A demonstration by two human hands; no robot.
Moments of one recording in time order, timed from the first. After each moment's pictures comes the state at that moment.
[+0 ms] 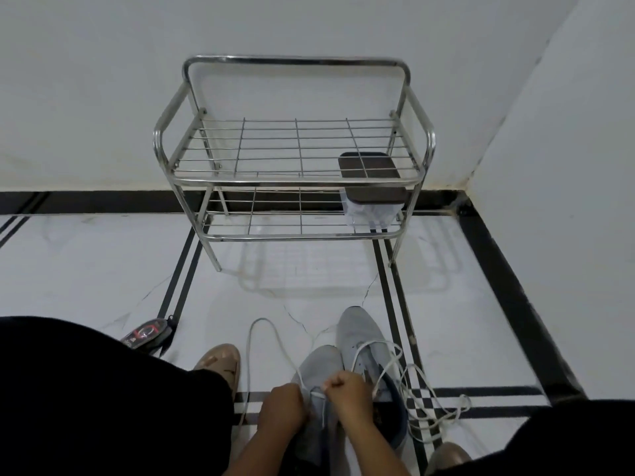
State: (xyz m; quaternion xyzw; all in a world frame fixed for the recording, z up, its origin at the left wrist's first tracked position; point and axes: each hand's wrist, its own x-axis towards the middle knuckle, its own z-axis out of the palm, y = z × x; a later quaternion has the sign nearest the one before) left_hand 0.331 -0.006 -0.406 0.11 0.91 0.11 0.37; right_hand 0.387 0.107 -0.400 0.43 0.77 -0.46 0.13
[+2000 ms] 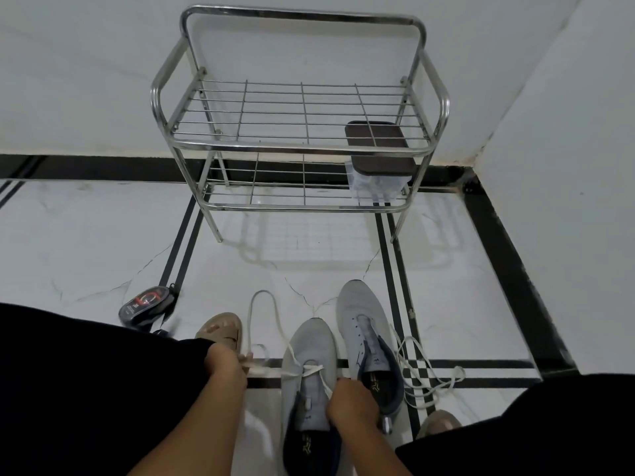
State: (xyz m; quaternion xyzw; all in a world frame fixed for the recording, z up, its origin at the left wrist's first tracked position) left_hand 0.280 -0.062 -0.406 -0.42 0.67 0.57 0.22; right_hand 0.423 0.085 -0.399 0.37 0.85 -0.21 0.31
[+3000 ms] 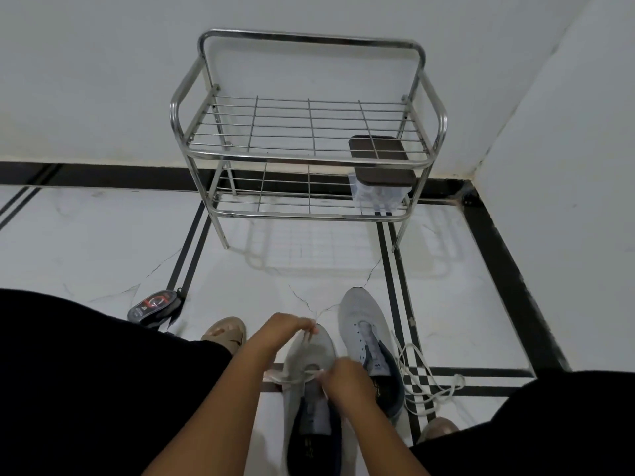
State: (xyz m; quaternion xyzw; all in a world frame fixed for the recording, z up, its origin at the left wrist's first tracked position) left_hand 0.273 -0.008 -0.357 -0.03 0.75 0.47 0.46; right_hand 0.398 0.090 -0.378 0.37 0.84 -0.31 0.25
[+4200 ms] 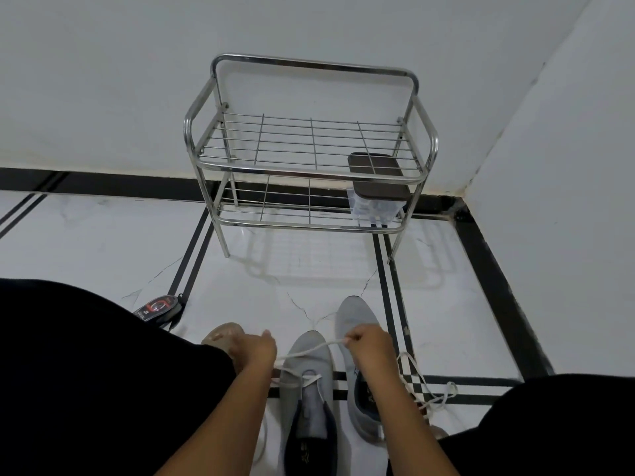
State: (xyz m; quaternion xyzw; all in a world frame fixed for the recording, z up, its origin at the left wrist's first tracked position) left_hand 0.287 -0.026 -0.368 -0.27 0.85 0.39 0.24; right_hand 0.386 0.133 -0.321 0.40 0.84 -0.37 0.08
